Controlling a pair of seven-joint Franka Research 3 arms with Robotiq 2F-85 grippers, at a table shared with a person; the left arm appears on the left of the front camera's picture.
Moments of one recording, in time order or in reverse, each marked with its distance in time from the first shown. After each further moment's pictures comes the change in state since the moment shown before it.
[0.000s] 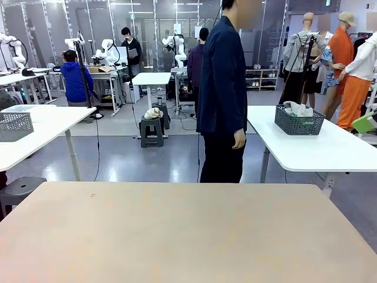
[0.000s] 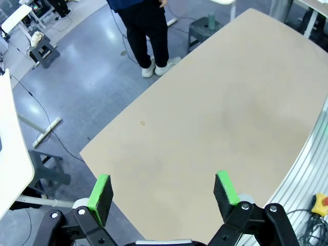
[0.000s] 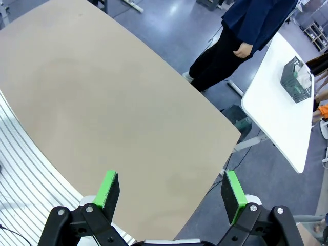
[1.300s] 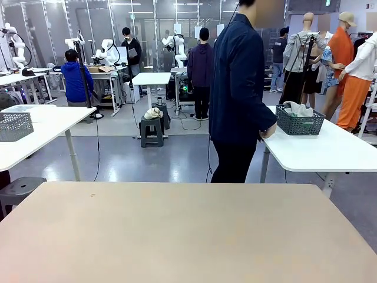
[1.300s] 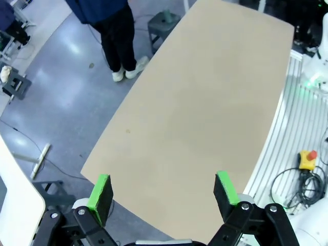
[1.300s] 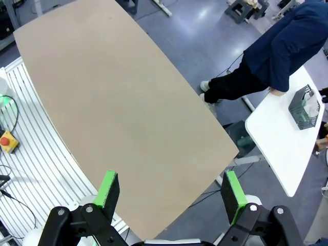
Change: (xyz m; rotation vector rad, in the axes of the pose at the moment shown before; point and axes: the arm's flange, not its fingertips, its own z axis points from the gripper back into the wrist) left arm 0.060 0.019 0.066 -0.184 0.024 -0.219; right arm 0.072 -0.037 0.072 0.132 0.005 0.125
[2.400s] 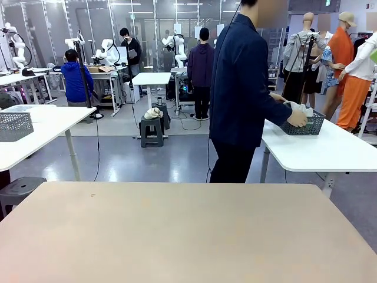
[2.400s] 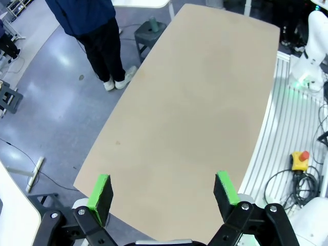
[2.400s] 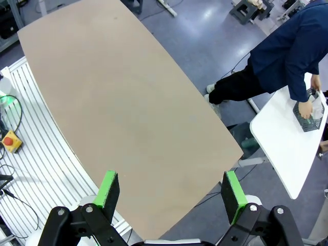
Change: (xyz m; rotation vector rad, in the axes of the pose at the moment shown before) left arm 0.007 -0.012 -0.003 -0.045 -0.036 -0.026; right arm 0.005 0.003 -0.006 0.019 0.005 0.002
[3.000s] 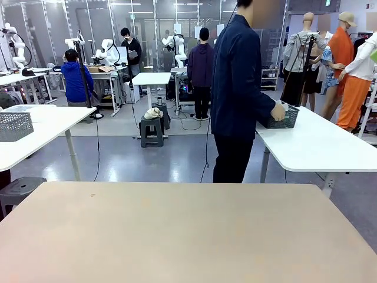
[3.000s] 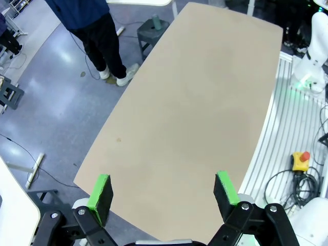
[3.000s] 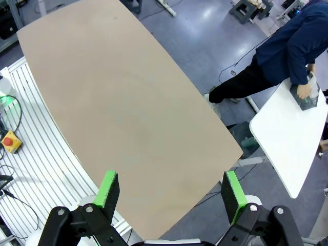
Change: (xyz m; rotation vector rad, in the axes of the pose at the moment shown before) left arm -0.003 0.002 0.000 0.008 0.008 0.013; right arm 0.000 -0.001 0.000 -0.002 0.001 -0.003
